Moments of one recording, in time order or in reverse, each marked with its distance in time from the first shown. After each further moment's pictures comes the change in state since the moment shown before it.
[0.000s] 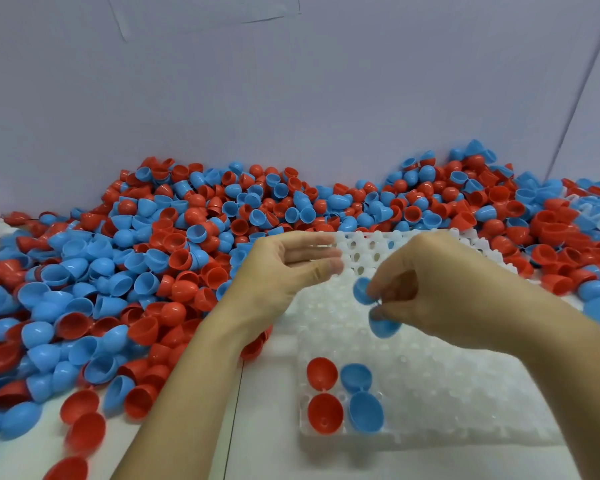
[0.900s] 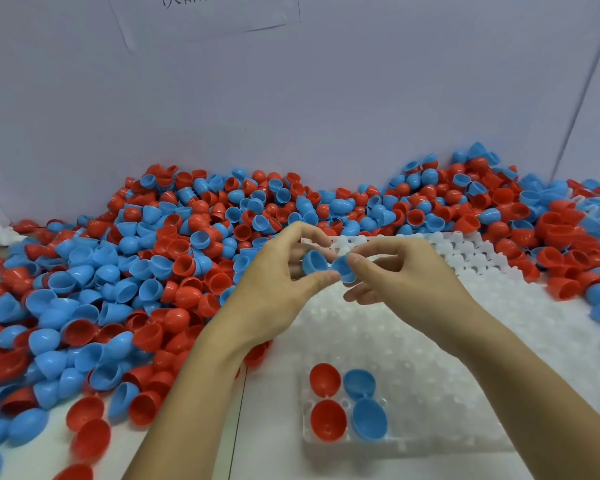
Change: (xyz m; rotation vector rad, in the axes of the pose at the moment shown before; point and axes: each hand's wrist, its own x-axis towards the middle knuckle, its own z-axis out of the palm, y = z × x) left_hand -0.007 0.009 -0.002 0.365 0.003 0.081; right_hand 0.026 -0.003 0.038 0.716 0.227 0.177
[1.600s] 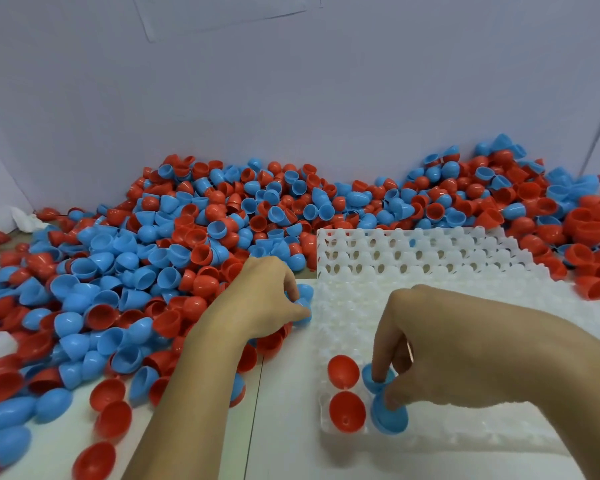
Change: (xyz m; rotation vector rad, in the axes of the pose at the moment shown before) left_hand -0.004 -0.029 -0.024 0.680 -0.096 -0.281; right_hand -0.028 -0.023 -0.013 -0.778 -0.691 -0.040
